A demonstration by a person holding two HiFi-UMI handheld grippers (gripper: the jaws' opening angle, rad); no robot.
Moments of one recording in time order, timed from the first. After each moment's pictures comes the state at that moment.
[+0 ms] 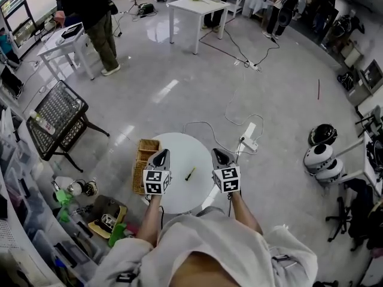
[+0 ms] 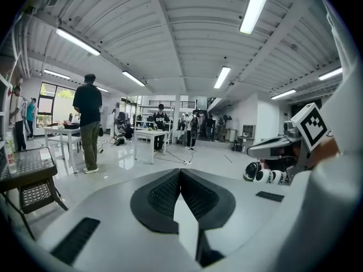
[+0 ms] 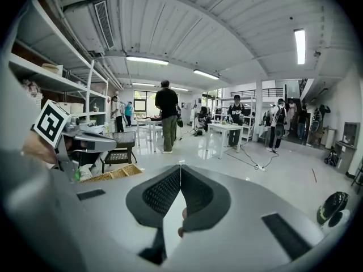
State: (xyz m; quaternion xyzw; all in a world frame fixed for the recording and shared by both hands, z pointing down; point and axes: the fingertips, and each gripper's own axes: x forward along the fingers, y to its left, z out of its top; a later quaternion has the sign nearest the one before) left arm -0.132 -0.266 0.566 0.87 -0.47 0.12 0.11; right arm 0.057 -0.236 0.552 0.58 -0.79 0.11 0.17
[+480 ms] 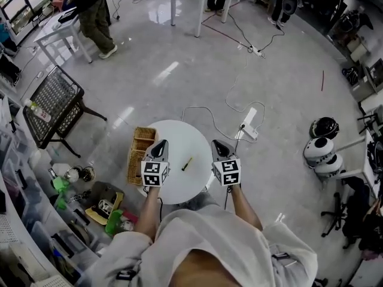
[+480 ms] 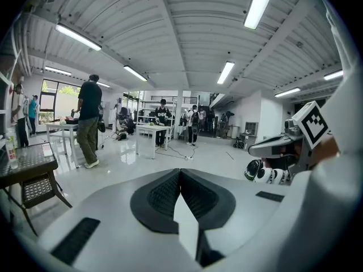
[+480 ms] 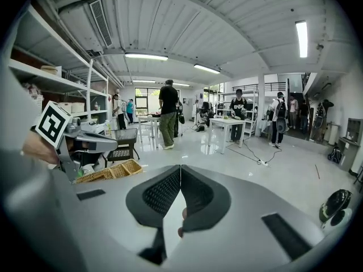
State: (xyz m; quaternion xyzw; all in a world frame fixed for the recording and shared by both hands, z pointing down) left arm -0.120 -0.267 0.581 0.86 -0.48 0.13 0.13; right arm 0.071 -0.238 0.566 0.56 -0.79 0.13 0.18
